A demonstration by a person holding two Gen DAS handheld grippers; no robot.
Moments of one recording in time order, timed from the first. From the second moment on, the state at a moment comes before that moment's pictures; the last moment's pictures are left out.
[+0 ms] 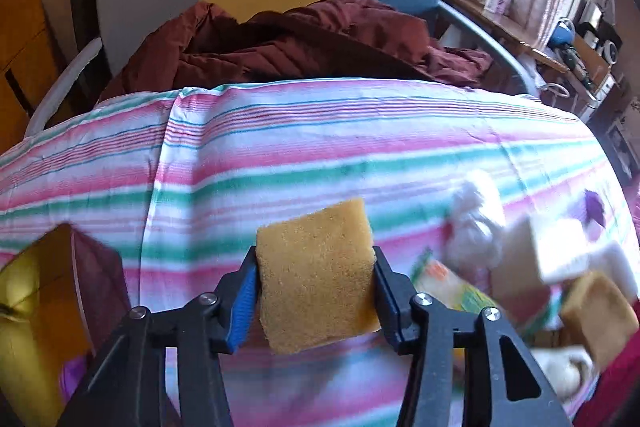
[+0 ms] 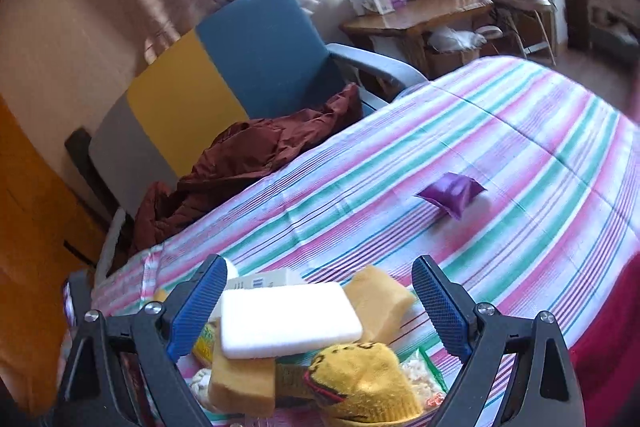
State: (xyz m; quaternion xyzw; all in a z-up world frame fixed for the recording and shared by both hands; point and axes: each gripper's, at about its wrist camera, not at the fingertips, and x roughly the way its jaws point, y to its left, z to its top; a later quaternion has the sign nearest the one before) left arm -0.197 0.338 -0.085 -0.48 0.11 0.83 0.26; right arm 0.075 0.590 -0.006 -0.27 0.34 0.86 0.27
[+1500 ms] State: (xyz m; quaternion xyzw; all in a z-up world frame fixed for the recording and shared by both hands) left arm -0.042 0.151 0.001 -0.40 0.01 0.87 0.28; right arm 0.026 0.488 -0.019 -0.39 0.21 0.89 0.11
